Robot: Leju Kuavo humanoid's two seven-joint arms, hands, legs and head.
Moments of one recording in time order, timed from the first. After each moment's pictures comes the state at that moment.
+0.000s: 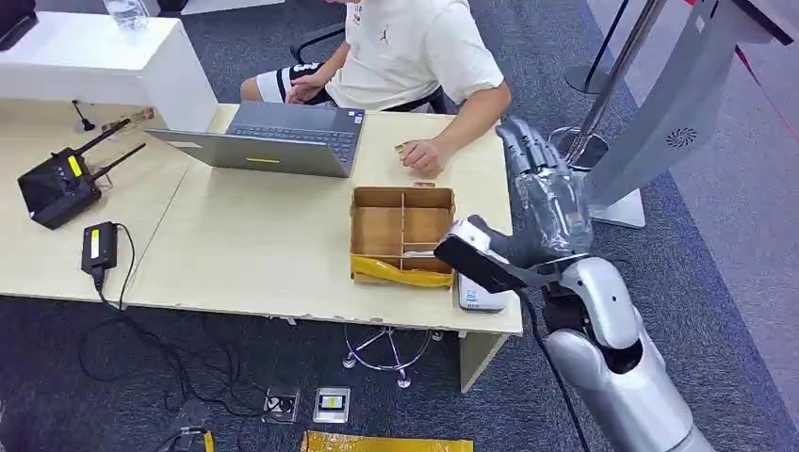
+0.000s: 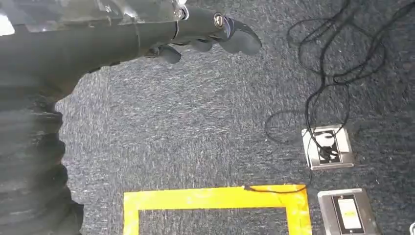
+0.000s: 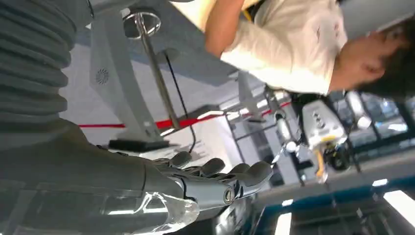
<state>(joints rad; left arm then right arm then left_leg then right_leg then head) -0.11 0.18 -0.35 -0.25 0.01 0.30 -0.06 -0.49 -0.23 0.56 -1.64 0.78 -0.09 0.24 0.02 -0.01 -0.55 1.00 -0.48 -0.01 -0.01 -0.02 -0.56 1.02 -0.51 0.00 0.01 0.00</state>
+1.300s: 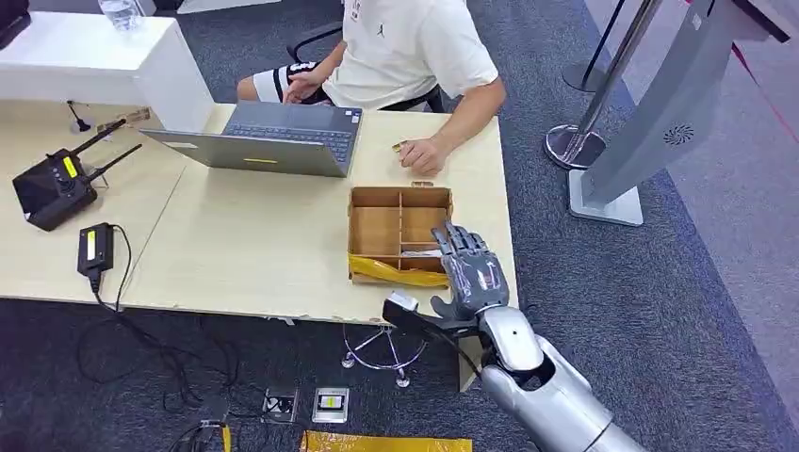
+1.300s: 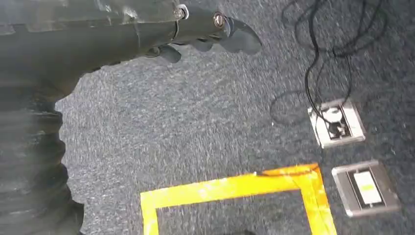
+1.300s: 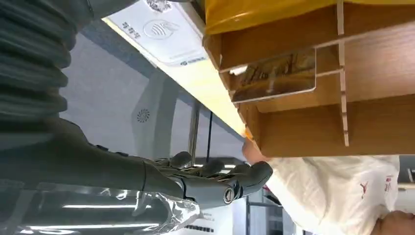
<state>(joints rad) -0.14 0.16 -0.43 -0.25 -0.04 0.25 0.04 -0.47 -0.13 0.78 -1.18 0.86 -0.15 0.31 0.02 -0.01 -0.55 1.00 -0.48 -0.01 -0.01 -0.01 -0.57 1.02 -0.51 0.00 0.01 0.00</state>
